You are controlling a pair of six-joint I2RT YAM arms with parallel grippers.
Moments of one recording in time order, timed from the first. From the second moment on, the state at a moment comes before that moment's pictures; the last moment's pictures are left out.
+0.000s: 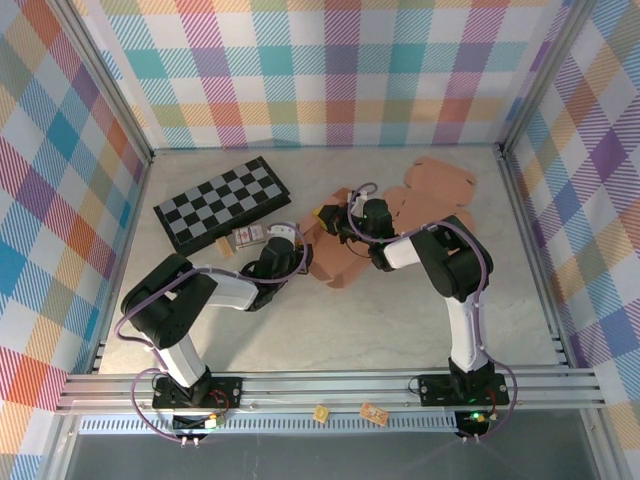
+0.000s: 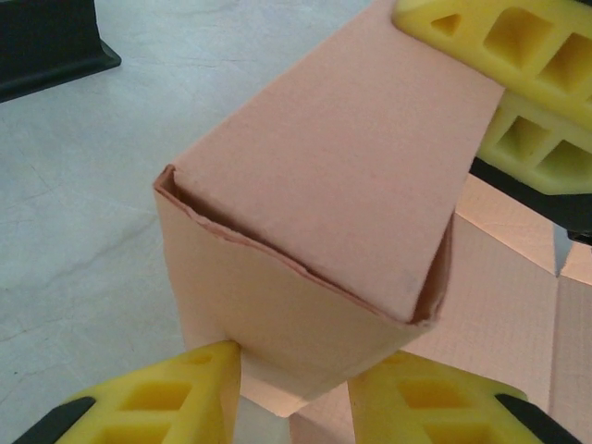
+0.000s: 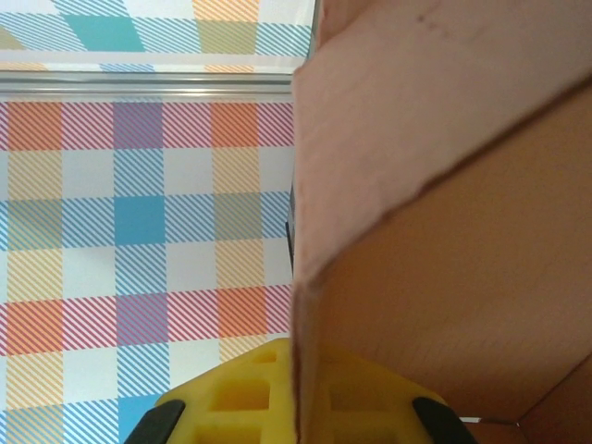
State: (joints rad) left arm -0.65 1.71 0.62 0.61 -0.22 -0.43; right arm 0.53 2.10 1.00 0.96 -0.51 1.44
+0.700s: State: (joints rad) left arm -0.65 1.80 0.75 0.52 -0.36 -0.50; right arm 0.53 2.12 1.02 0.99 -0.43 1.47
